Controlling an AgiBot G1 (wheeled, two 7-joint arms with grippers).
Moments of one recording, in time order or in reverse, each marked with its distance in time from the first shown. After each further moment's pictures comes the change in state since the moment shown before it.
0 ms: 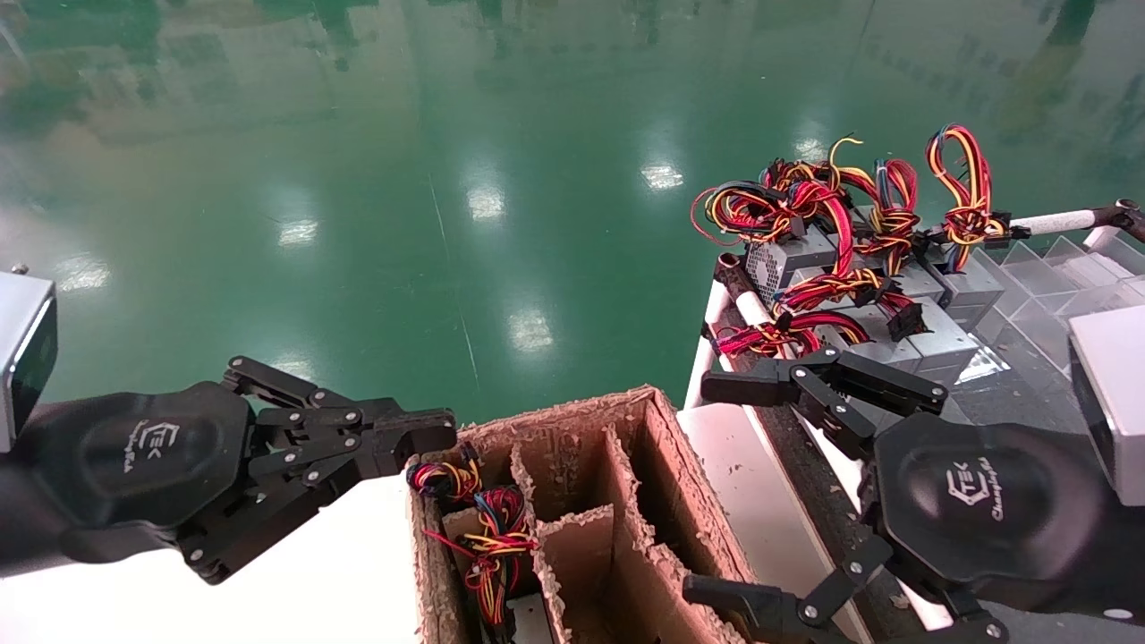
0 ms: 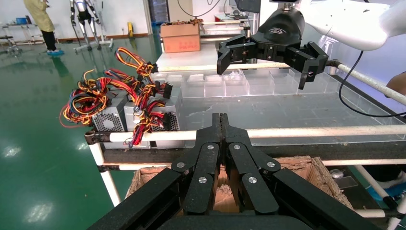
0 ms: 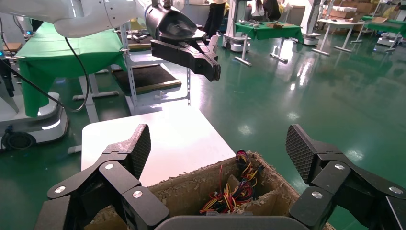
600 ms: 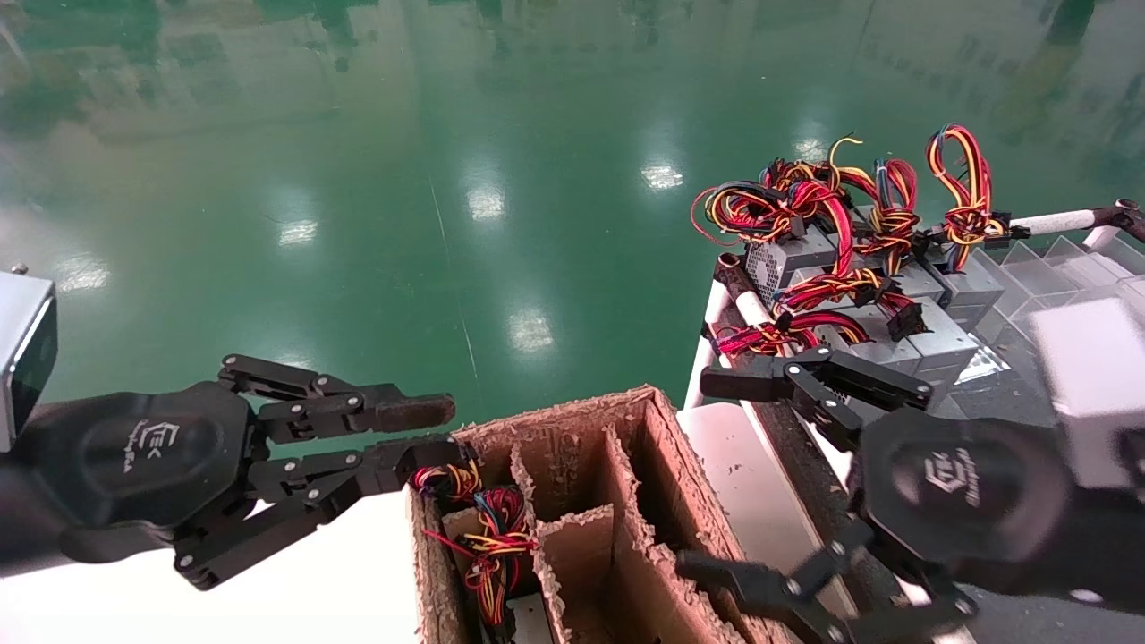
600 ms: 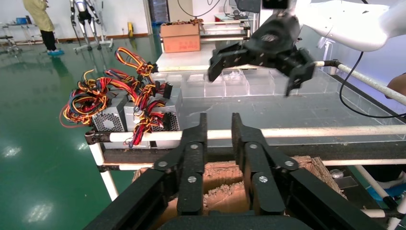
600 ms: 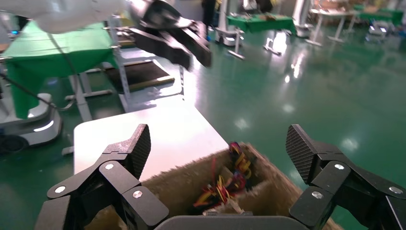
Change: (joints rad) left arm 0.000 0.000 0.000 0.000 0.000 0.000 0.000; right arm 0.021 -0.039 -0.042 -0.028 -0.087 0.070 0.032
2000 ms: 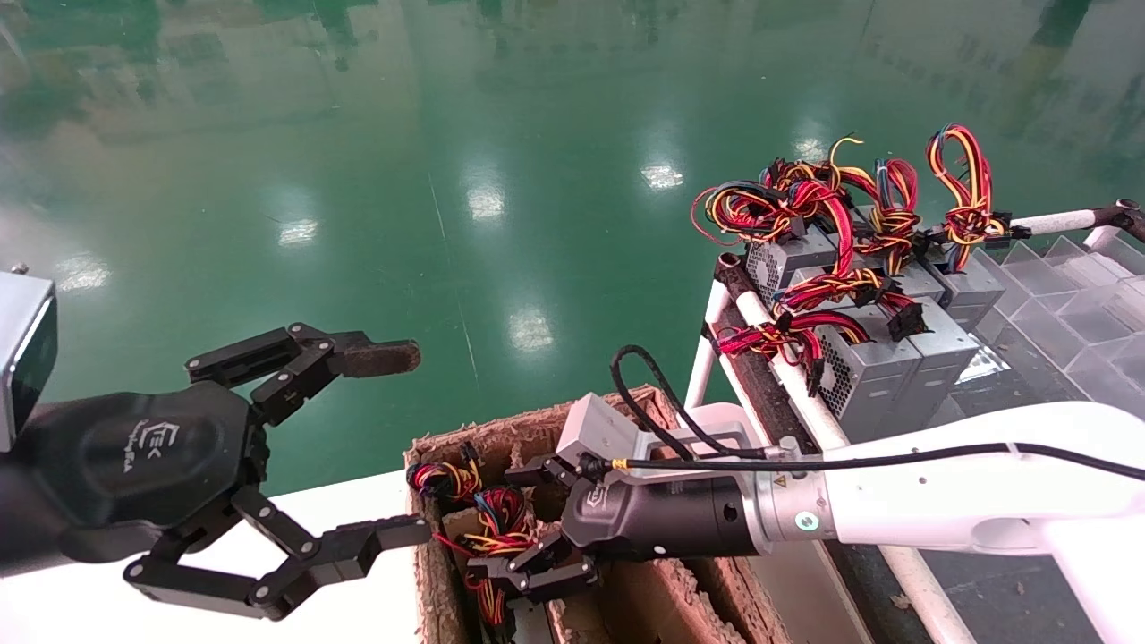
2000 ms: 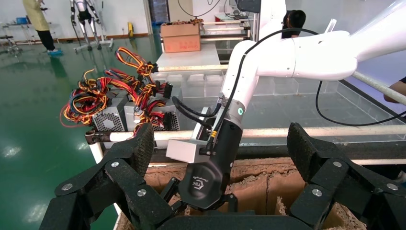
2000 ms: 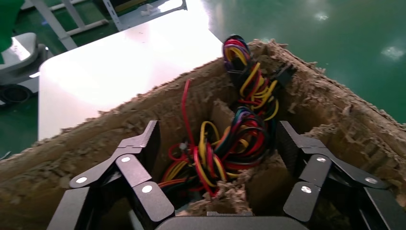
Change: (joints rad) left arm 0.000 0.000 0.000 0.000 0.000 0.000 0.000; right arm 0.206 -0.494 -0.331 -0.384 -0.469 0.158 0.016
